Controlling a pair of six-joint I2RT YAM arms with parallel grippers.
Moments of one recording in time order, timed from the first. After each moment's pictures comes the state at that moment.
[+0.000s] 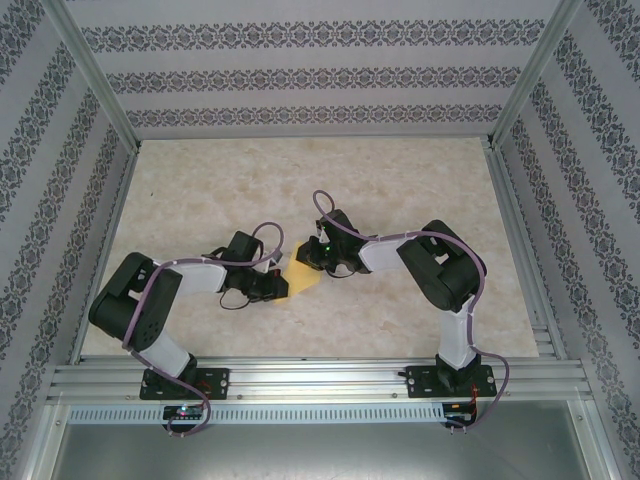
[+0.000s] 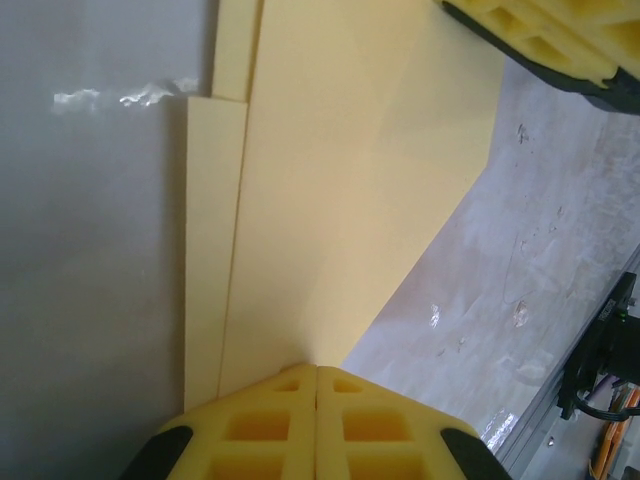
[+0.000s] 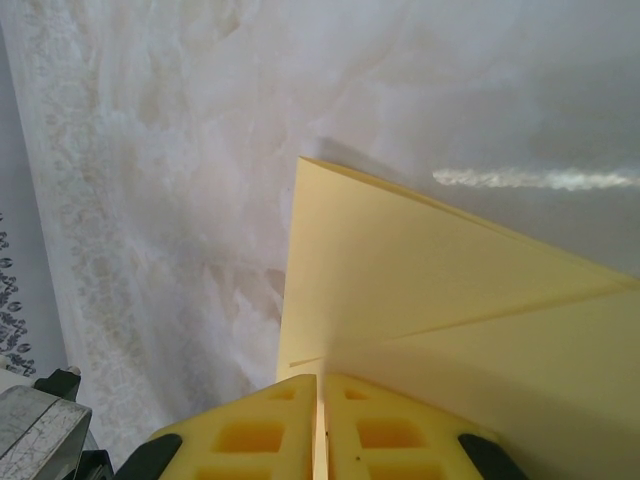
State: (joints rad) left arm -0.45 1.61 0.61 -0.13 0.67 -0.55; right arm 0.67 1.99 0.98 0.21 -0.42 0.96
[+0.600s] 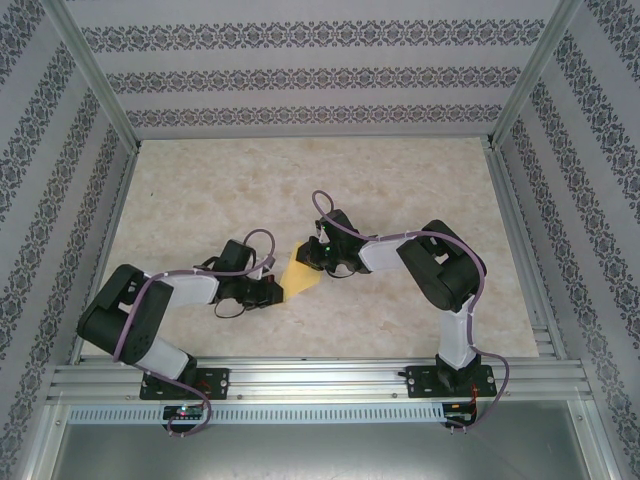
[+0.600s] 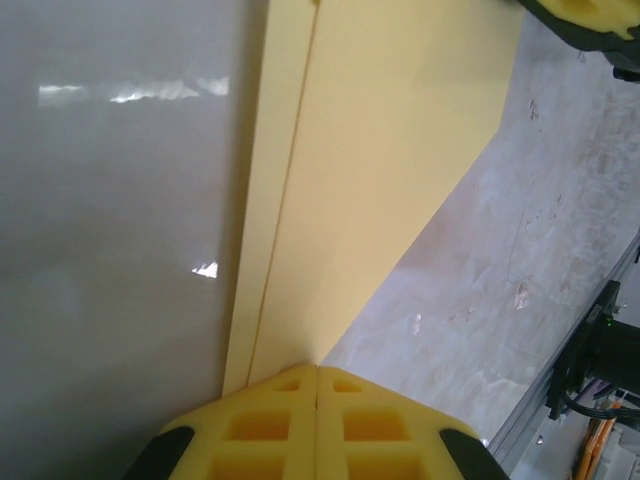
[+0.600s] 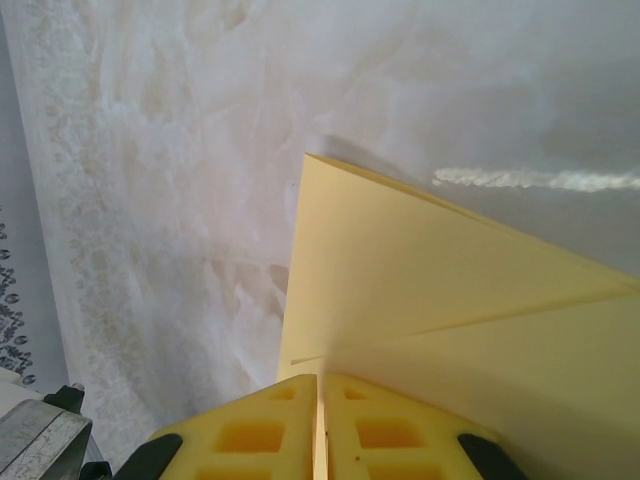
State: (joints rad) left arm -0.44 1.51 0.49 -0.06 0.67 -0.63; right arm 0.67 1.99 0.98 0.21 -0.43 0.94
